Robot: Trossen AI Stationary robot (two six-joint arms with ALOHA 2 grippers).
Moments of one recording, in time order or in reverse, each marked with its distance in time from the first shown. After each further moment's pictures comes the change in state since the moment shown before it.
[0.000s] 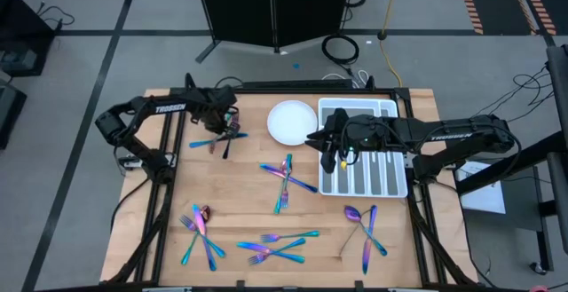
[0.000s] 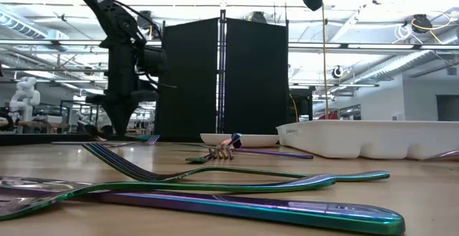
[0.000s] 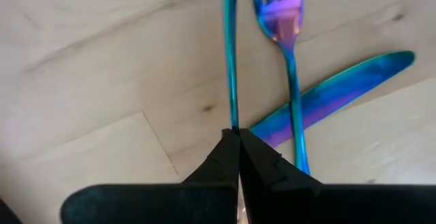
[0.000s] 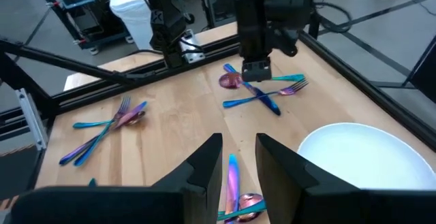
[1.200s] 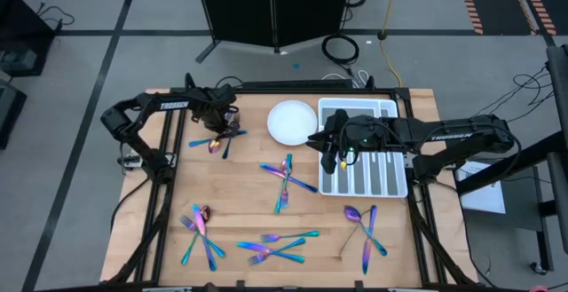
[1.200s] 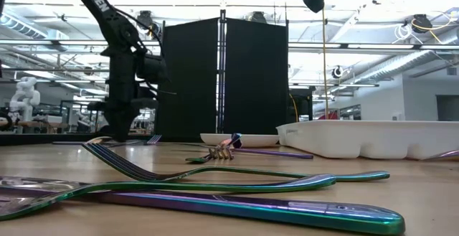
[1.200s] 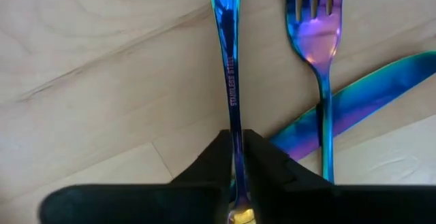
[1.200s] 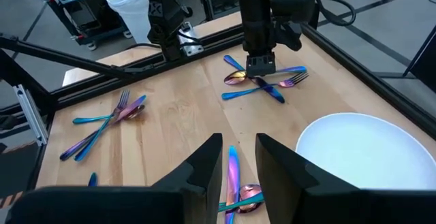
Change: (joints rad) left arm 0.048 0.063 -0.020 0.075 0.006 0.065; right arm 0.000 0.000 0.000 -0.029 0.000 0.026
